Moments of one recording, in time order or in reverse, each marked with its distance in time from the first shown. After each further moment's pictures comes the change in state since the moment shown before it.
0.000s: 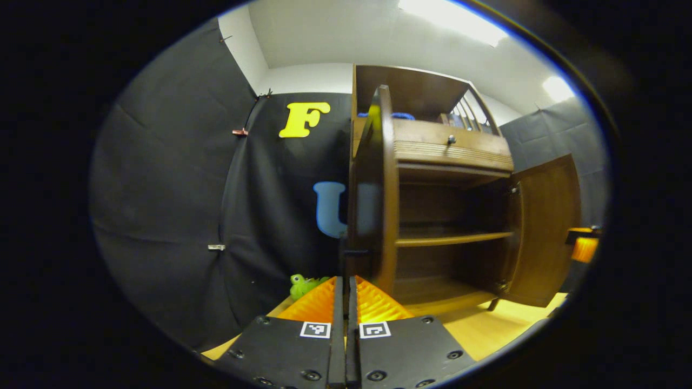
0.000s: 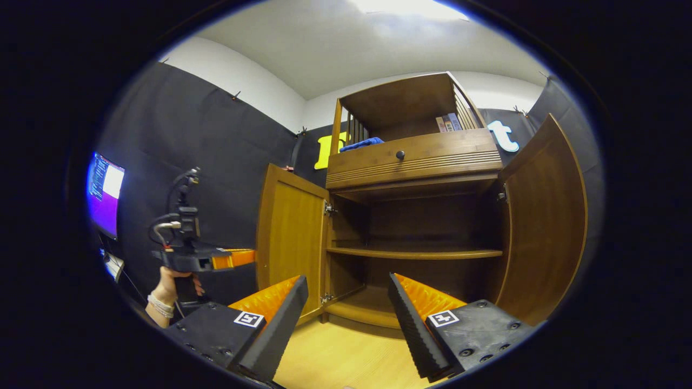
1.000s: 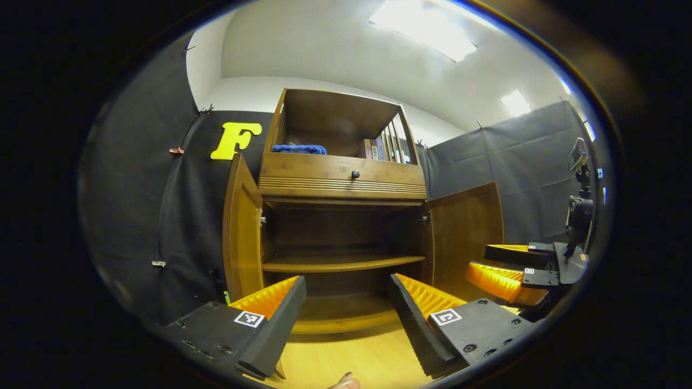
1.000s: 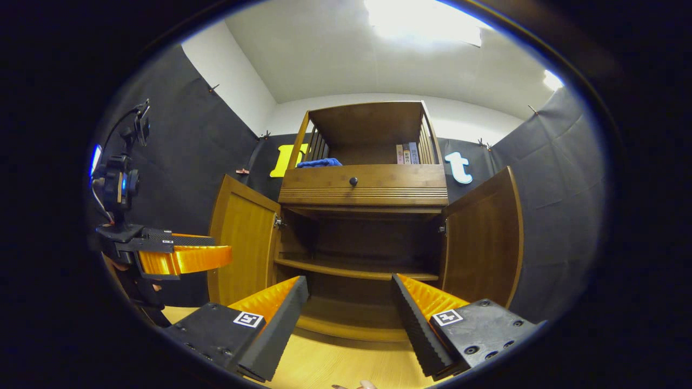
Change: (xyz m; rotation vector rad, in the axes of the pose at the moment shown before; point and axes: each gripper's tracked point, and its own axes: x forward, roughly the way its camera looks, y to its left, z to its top) left arm -0.045 -0.148 0.055 0.034 -0.068 -0.290; right arm -0.032 -0.047 0.051 -0.126 -0.085 -0.261
